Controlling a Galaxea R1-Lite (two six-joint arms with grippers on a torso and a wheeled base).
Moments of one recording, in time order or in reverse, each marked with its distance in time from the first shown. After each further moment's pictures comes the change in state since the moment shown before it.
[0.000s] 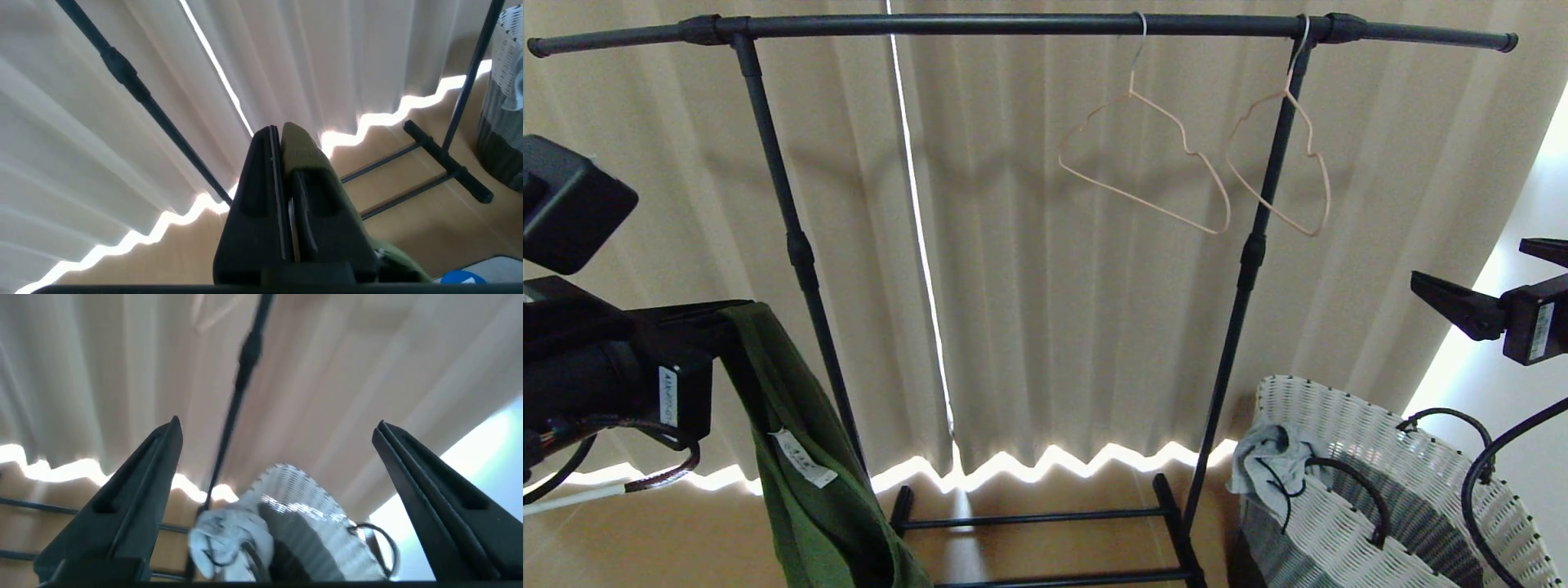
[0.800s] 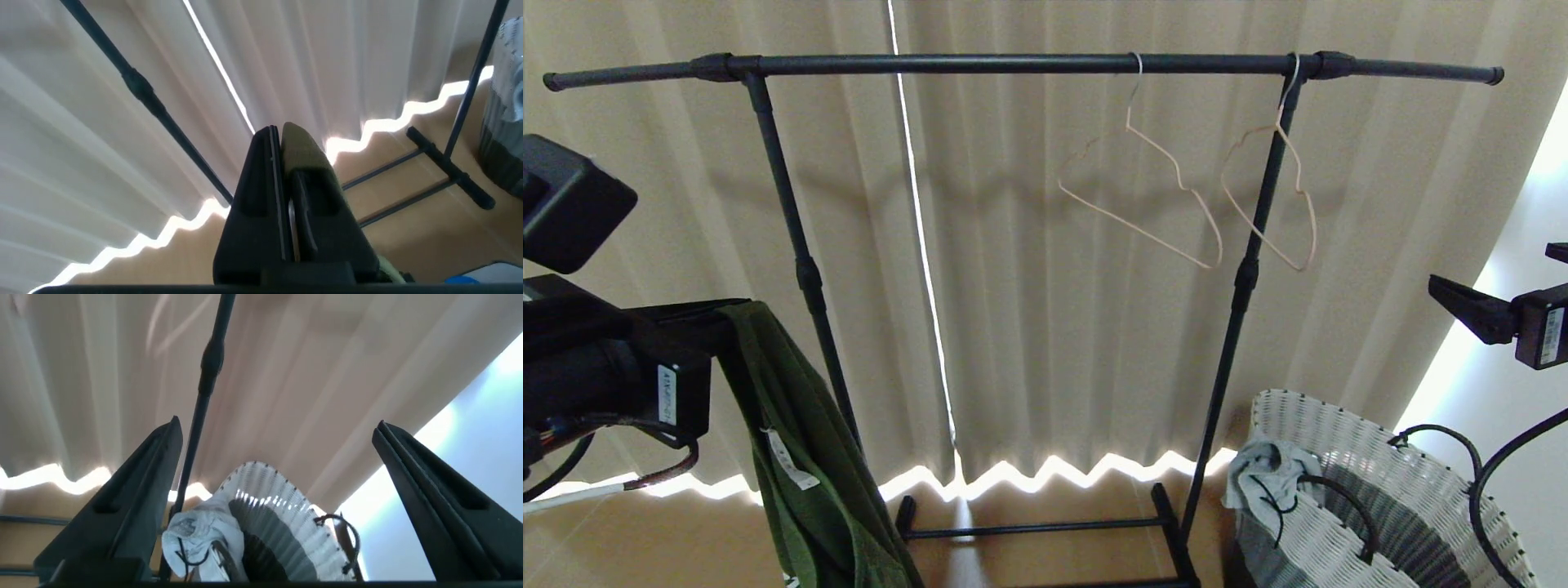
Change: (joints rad) left arm 0.008 -0.001 0.001 -0.002 0.000 0.009; right arm 0.002 -0.020 0.015 -0.001 -0.067 -0.014
